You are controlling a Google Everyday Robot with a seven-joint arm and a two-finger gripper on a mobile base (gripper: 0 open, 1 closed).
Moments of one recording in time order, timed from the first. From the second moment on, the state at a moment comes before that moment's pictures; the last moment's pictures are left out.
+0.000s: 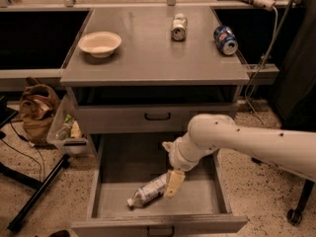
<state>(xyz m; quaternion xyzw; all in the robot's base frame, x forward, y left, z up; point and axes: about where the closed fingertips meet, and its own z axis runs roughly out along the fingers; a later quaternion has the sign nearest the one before) 0.508 -0.039 0.574 -0.68 0.69 0.13 0.20</state>
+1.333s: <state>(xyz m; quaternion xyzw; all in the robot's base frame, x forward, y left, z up) 0.532 -0.006 0.491 -0.68 0.69 0.14 0.21</state>
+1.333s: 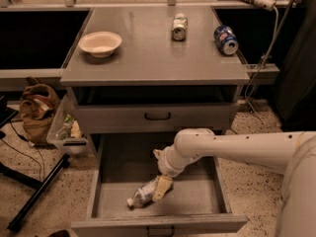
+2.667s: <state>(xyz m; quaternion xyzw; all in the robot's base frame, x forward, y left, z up) 0.525 0.011 0.432 -0.66 0.69 0.20 0.19</state>
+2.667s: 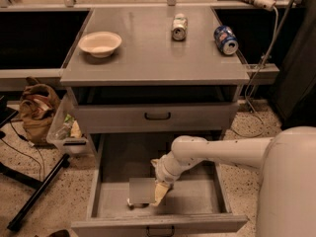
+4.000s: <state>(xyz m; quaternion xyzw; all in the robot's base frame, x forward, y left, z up) 0.528 0.000 0.379 -0.66 0.69 0.22 0.20</state>
